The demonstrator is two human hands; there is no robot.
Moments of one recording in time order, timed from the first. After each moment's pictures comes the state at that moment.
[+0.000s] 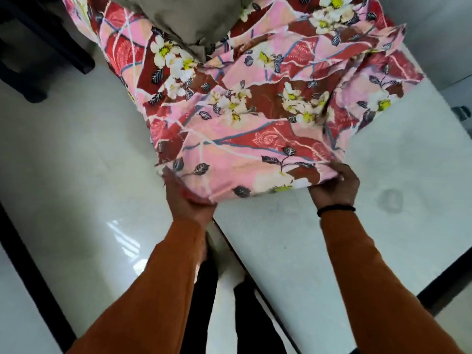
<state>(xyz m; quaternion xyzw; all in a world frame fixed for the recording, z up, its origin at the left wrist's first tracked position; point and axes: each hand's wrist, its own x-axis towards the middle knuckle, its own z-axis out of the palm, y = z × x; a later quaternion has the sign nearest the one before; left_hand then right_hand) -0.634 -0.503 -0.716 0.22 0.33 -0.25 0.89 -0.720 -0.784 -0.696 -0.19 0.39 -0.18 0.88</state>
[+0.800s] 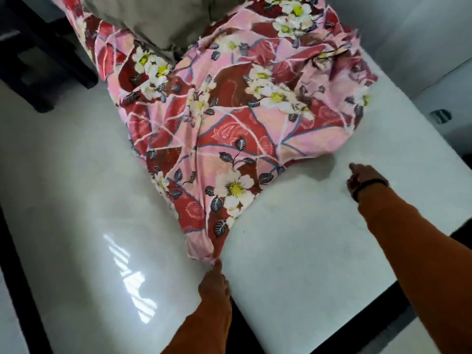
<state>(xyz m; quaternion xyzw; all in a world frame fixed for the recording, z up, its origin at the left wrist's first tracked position) -0.949 -0.576 -0.791 0.51 0.56 -0.32 0.57 -0.854 -1.021 -0.747 -0.55 0.58 -0.01 0.60</state>
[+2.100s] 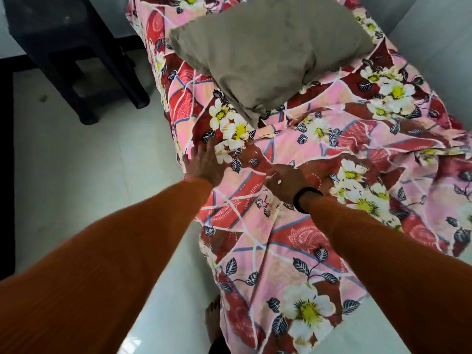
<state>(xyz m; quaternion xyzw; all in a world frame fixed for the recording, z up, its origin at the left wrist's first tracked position) -0.382 -0.497 -0.816 0.98 -0.02 -0.13 0.13 -0.458 -0.719 -0.770 -0.93 0.10 0.19 0.29</state>
